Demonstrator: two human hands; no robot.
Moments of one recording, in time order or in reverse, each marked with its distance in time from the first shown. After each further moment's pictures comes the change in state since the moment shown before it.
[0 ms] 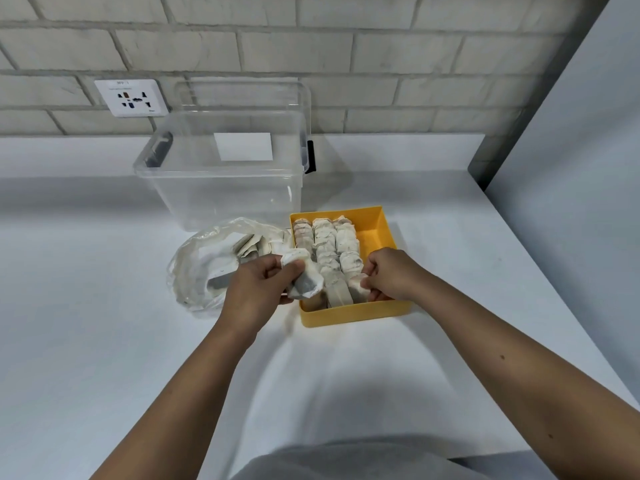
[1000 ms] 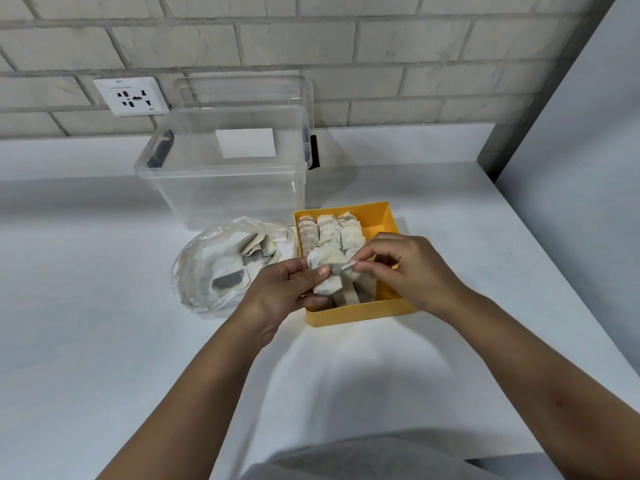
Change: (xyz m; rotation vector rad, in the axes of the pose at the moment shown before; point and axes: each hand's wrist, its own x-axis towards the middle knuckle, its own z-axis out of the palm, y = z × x) left_hand 0.005 0.004 0.012 -0.281 -0.278 -0.218; right_hand -0.037 -0.007 -0.014 0.130 0.299 -0.644
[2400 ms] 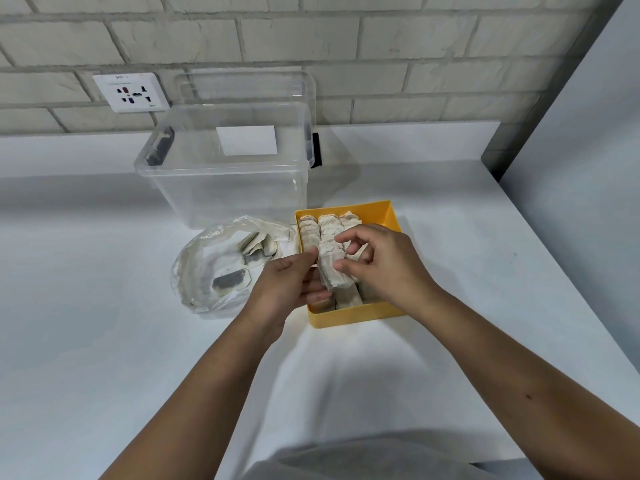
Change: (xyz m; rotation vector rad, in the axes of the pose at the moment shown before) left_hand 0.005 0.004 0.009 0.002 0.105 -0.004; right_hand 0.020 -0.012 0.029 -0.015 0.106 0.204
